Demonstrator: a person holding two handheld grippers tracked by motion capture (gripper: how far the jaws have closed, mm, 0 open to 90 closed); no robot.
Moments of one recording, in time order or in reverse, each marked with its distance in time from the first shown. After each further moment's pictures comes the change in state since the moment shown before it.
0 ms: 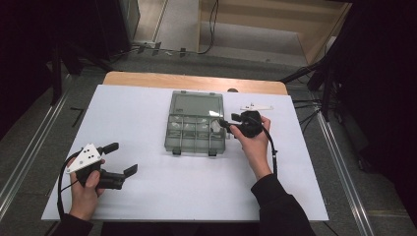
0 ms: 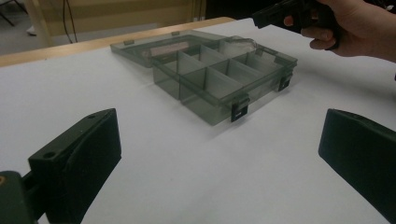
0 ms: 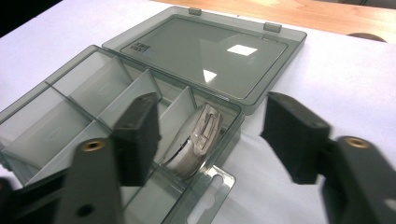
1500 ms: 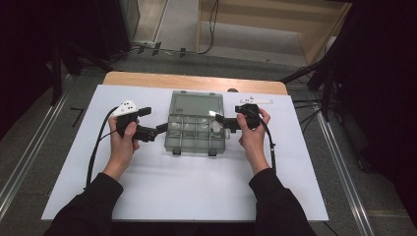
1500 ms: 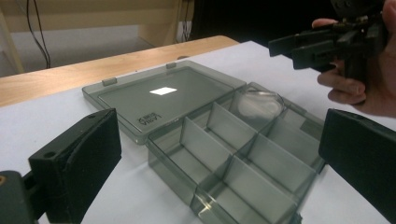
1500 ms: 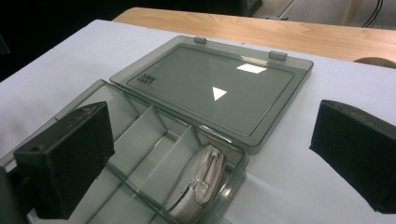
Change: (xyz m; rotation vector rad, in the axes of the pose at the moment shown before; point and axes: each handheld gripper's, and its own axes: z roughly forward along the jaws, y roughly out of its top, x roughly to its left) left arm 0.048 0.060 0.122 0.013 -0.088 -0.095; right arm -0.007 0.016 0.014 -0.065 0.045 0.041
